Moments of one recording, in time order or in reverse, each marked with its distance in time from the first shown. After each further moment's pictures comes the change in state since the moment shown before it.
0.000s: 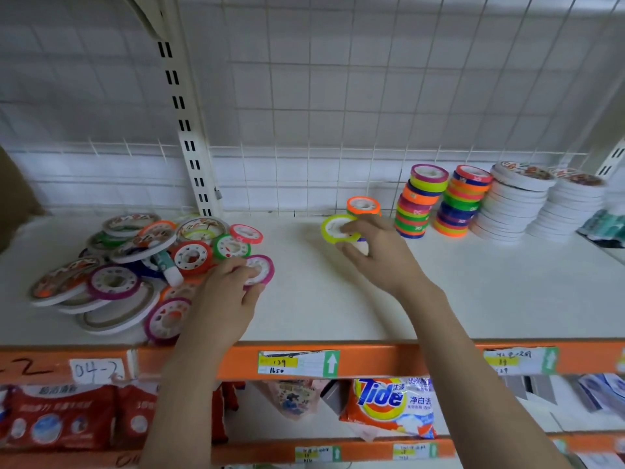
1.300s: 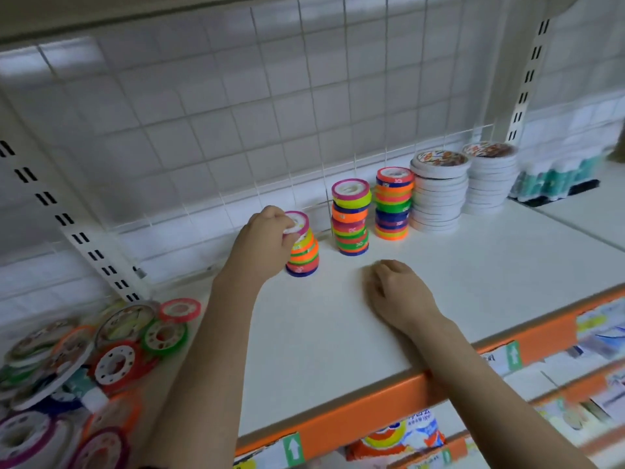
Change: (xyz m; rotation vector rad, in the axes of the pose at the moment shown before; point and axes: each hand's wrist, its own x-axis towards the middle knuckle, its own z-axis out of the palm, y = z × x) left_hand 0.160 0.138 0.031 0.077 -0.090 0.442; right_hand -0.042 0.091 -0.028 -0.265 -0.071 0.456
